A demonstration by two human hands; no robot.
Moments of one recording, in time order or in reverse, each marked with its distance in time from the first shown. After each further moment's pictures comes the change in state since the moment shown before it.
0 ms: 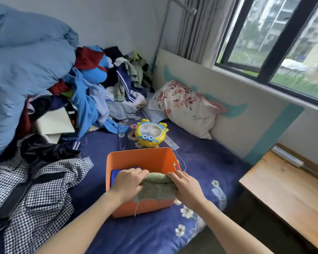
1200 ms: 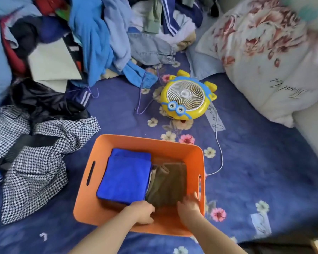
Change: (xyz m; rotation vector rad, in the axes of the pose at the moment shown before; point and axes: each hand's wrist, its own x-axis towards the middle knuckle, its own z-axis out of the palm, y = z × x) left_hand 0.120 -0.025 0.265 -0.445 -1.244 -0.460; right_hand 0.092 0.155 0.274 -0.246 -1.165 -0.182
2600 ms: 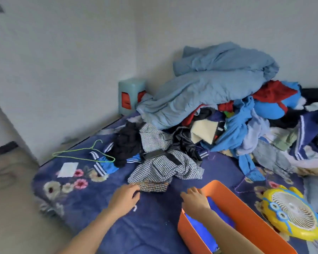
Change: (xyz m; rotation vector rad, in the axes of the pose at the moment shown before) left_hand -0.329 -0.093 0.165 -0.756 1.391 -0.703; right_hand -0.130 -0.192 -0.196 -0.184 0.643 -0.544
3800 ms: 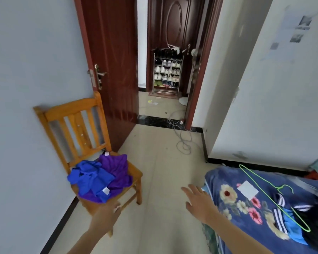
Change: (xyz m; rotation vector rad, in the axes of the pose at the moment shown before) left_hand -0.544 -0.339 -0.161 -0.300 0.564 -1.319; right_hand -0.082 -0.624 -0.028 -0.177 -0.062 -1.217
